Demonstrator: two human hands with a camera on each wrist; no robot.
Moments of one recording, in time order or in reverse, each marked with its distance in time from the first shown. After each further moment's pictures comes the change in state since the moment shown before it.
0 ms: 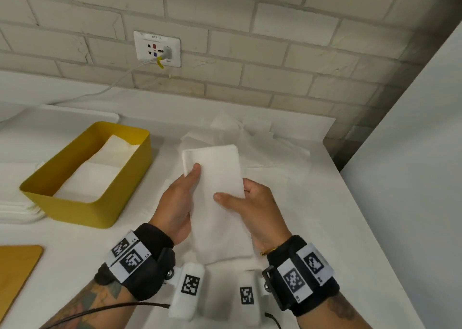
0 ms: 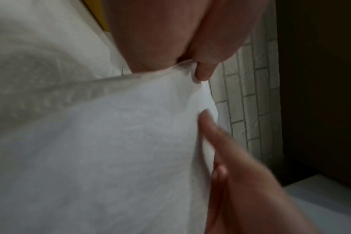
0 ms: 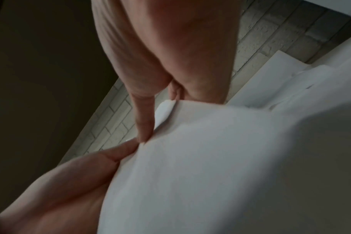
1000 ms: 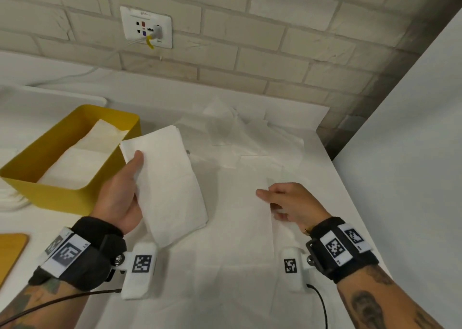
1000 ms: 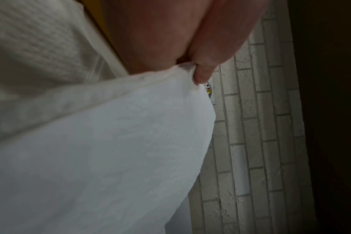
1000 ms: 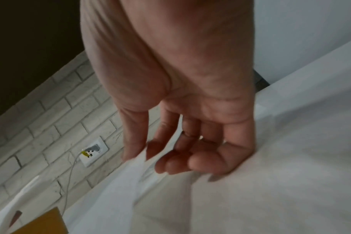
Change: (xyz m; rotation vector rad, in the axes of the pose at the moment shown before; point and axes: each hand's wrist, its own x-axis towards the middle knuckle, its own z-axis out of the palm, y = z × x) left_hand -0.010 0.021 -0.051 -0.082 0.273 0.072; right_hand 0.017 0.016 -0.098 -0.309 0.061 0.295
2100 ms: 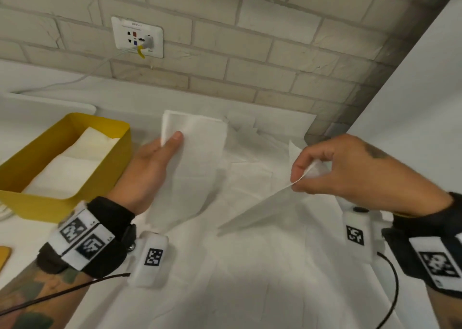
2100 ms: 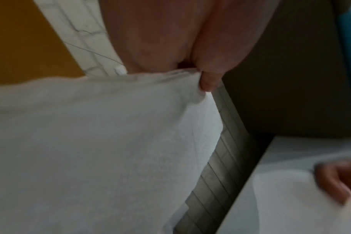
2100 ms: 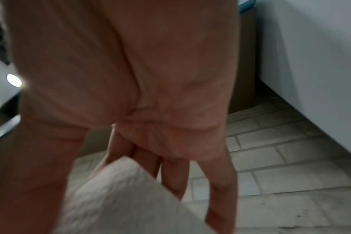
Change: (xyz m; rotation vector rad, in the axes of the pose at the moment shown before) left_hand -0.007 0.023 0.052 0.393 -0.296 0.231; right_hand -0.121 -0.121 -0.053 -0.843 0.042 -0.517
